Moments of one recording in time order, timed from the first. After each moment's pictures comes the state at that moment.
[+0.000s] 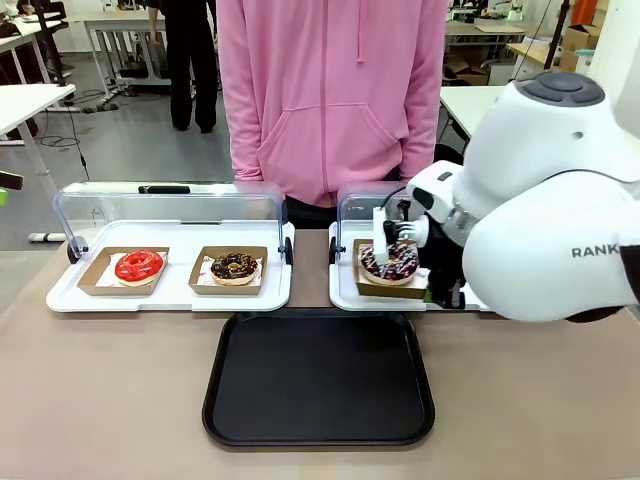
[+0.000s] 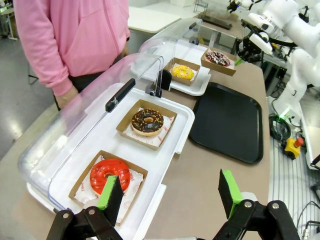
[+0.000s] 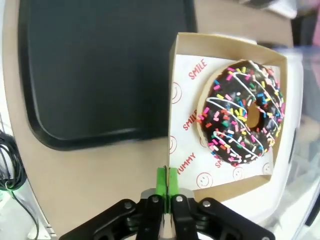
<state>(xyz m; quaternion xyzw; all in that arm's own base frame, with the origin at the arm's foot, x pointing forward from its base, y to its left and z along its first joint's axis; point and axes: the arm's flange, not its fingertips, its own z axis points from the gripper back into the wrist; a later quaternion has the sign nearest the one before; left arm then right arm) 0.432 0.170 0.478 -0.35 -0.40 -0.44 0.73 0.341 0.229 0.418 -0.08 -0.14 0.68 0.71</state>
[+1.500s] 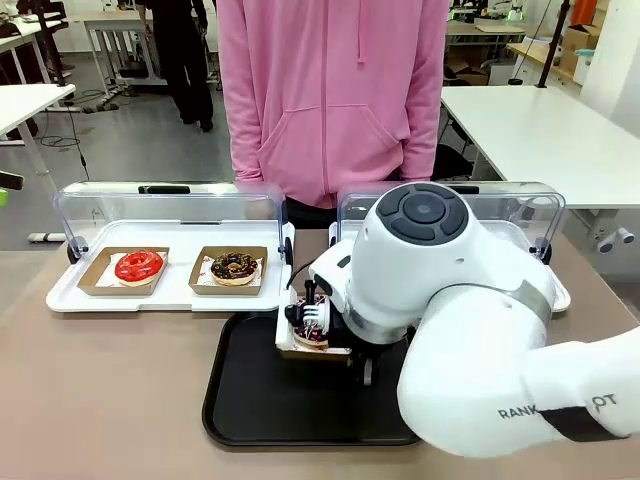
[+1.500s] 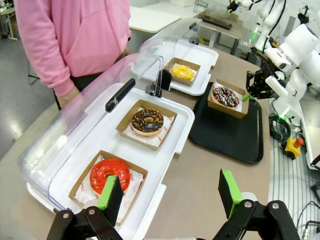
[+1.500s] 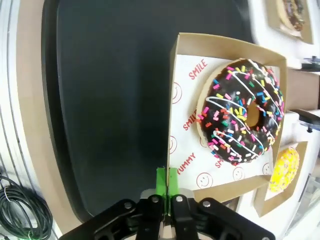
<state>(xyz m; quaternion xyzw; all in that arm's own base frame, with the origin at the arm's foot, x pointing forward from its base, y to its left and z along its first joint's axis) 0.433 0.170 0.478 -0.35 -0.40 -0.44 0.73 0.275 0.337 0.346 -0.09 -0.15 0.69 0.71</state>
